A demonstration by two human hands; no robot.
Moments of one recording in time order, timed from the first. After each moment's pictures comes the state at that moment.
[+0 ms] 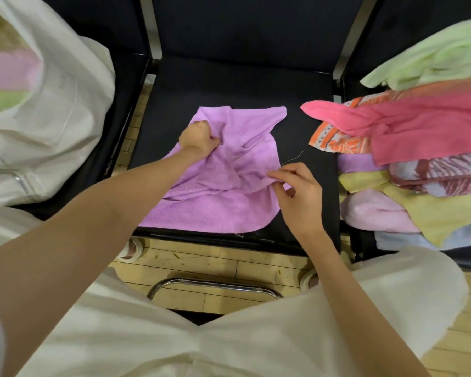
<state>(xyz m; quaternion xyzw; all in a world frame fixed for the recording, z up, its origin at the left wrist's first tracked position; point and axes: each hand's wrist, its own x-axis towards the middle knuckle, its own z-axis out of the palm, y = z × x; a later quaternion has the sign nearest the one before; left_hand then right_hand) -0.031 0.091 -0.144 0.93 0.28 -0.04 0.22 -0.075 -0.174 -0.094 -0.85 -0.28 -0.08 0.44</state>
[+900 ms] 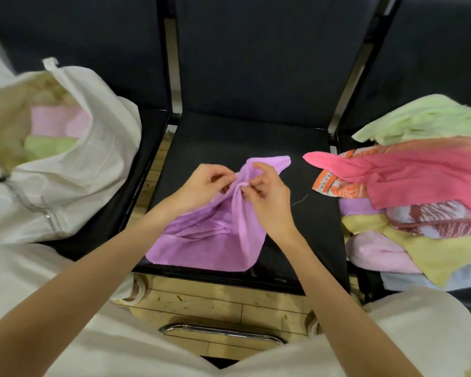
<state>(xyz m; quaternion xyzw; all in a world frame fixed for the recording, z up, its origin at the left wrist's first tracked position) -0.107 0.081 -0.037 0.83 0.09 0.04 0.55 -0.070 -0.084 -0.031 -0.81 -0.22 0.11 0.53</state>
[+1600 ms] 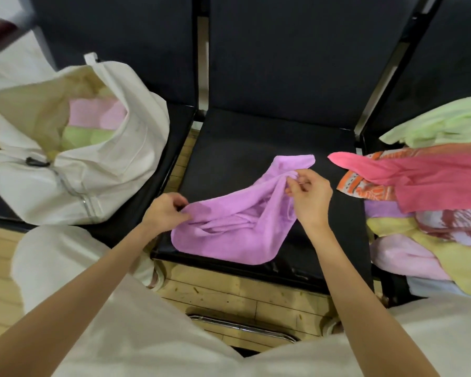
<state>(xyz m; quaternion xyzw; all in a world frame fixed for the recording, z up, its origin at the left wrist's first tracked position) -0.208 0.163 -0.099 0.88 0.34 -0.06 0.34 -0.058 -0.085 -0.040 -0.87 -0.10 0.03 0.48</state>
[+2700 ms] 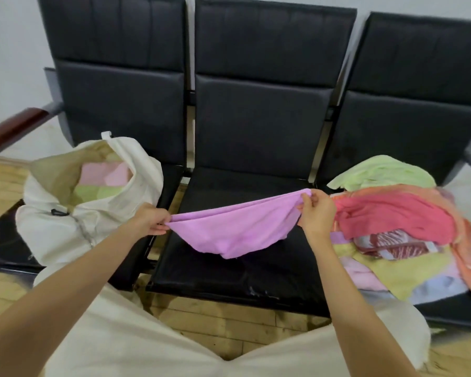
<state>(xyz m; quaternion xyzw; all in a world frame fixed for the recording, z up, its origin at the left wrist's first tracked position) -0.192 0.166 0.020 0.67 0.50 -0.01 0.56 -0.045 -0.152 0.040 -0.85 -0.07 -0.13 0.50</state>
